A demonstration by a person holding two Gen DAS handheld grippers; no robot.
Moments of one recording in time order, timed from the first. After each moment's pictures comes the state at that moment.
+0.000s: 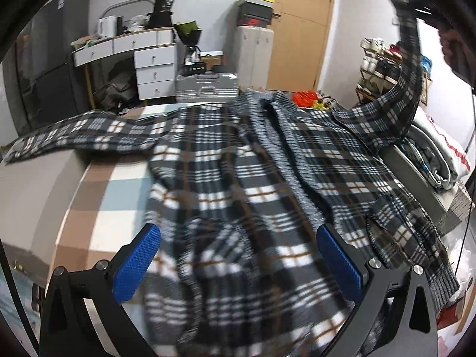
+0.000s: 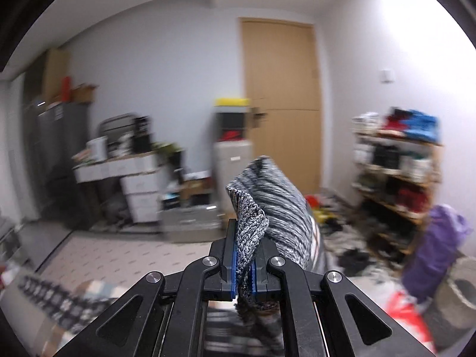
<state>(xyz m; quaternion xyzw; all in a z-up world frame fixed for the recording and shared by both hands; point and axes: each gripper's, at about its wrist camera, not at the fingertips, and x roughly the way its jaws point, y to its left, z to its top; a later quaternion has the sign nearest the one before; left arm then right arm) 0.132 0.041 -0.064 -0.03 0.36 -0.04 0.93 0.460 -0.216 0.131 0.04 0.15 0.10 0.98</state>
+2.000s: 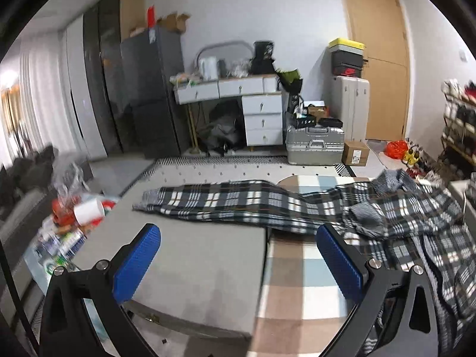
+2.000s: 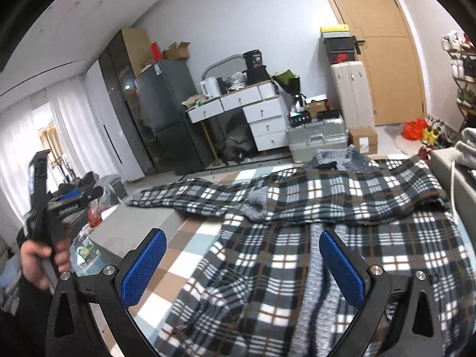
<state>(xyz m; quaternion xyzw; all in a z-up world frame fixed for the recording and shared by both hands) 0.137 0.249 0.025 -0.01 0.27 0.18 0.95 0.249 -0.048 -0.072 0.11 0.26 0.34 0.90</state>
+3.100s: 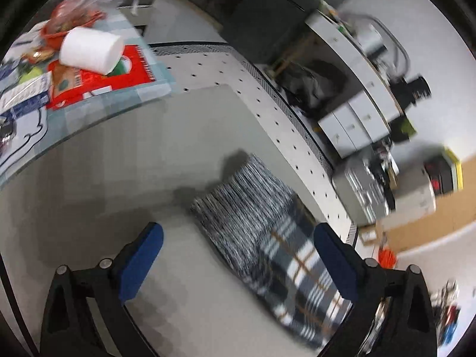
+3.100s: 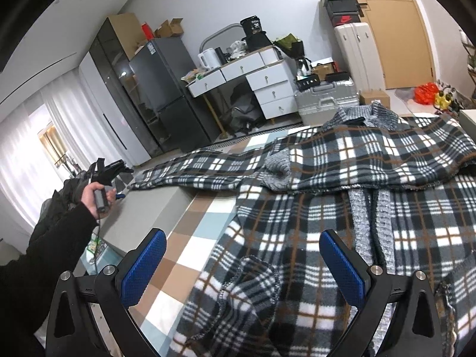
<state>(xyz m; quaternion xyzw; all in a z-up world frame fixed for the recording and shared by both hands) 0.240 0.543 -0.095 -0.44 0.33 0.25 0.79 0.278 0.012 -0.114 0.12 0.33 0.36 0.86</state>
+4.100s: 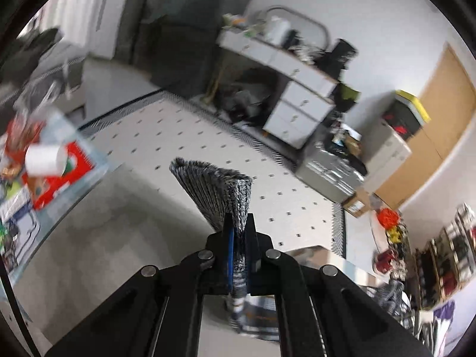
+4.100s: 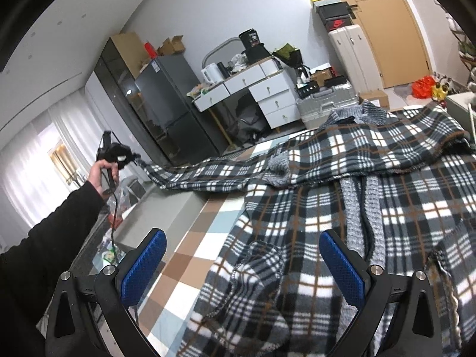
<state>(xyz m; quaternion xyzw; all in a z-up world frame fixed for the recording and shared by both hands) 0.292 0.454 0.042 -0.26 0.32 0.17 0.90 0.240 -0.029 -0.112 0.17 0.31 0.36 0.86</state>
